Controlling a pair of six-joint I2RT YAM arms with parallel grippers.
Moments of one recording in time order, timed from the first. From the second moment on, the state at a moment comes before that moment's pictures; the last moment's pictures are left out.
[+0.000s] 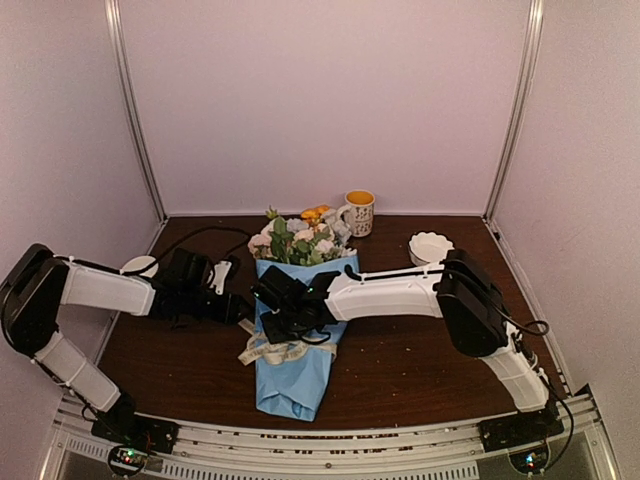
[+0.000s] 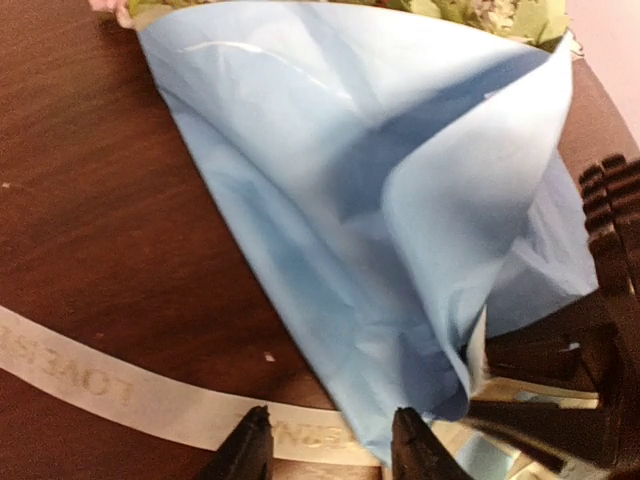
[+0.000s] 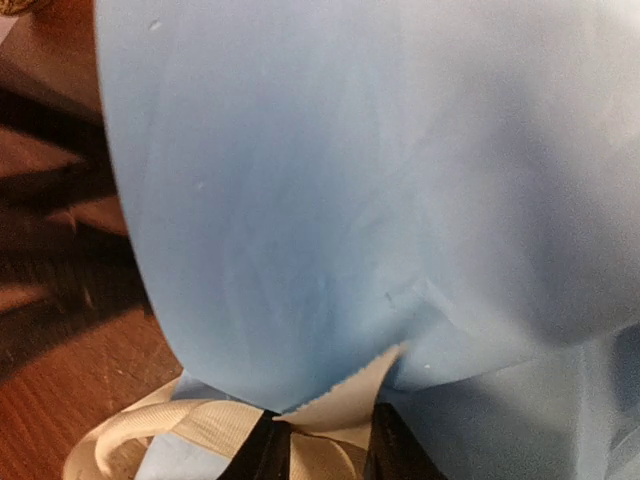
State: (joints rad) left arm -0.49 1.52 0.63 0.12 0.29 -0.23; right arm 1.12 2.36 1.87 -0.49 0.20 0.59
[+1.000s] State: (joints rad) left arm -0.44 1.52 0.59 0.28 0.48 -0.22; right arm 1.07 2.29 1.73 -0.32 0.04 0.64
